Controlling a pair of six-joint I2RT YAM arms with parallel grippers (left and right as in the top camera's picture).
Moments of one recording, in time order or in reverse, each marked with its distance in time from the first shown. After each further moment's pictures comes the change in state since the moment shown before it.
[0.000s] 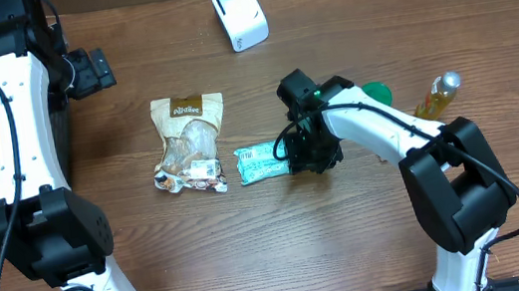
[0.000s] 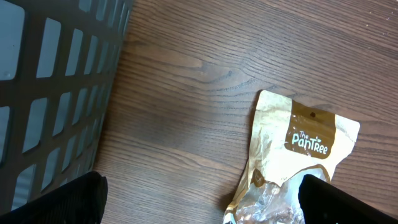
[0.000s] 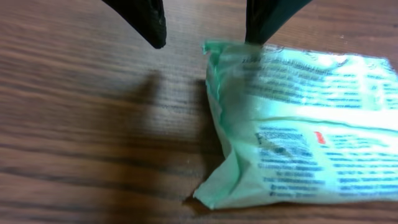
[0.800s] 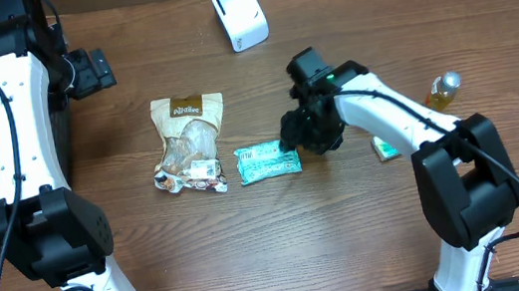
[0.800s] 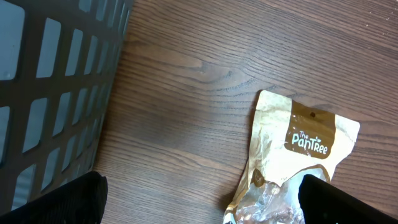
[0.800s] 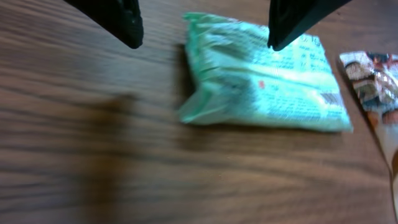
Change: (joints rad) left arm 0.000 0.000 0.000 0.000 0.000 0.000; right arm -0.076 -0.006 0.033 0.091 -0.071 -0.003
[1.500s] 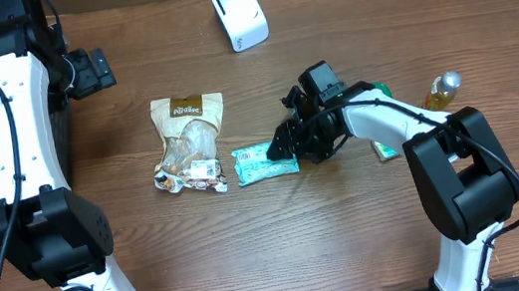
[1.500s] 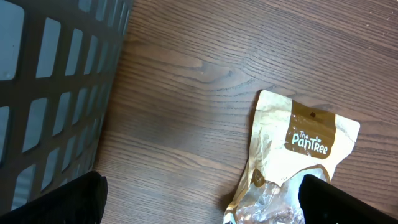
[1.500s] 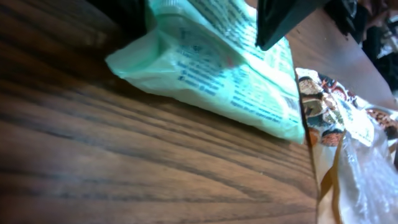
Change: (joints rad) left arm 0.000 0.000 0.000 0.000 0.000 0.000; right arm -0.029 0.030 -0.193 0.344 -0.303 -0.086
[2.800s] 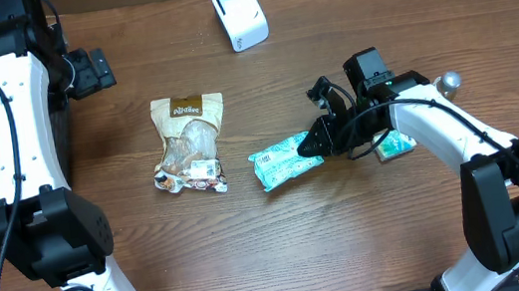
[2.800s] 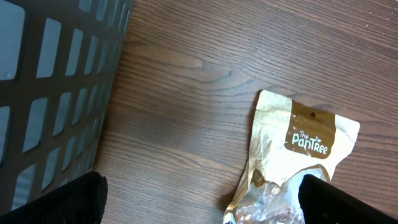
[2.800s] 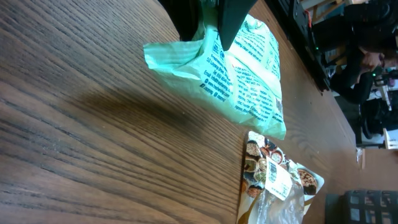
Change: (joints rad) left arm 0.000 0.000 0.000 0.000 0.000 0.000; right arm -0.150 -0.212 -0.057 -0.201 -0.172 -0.359
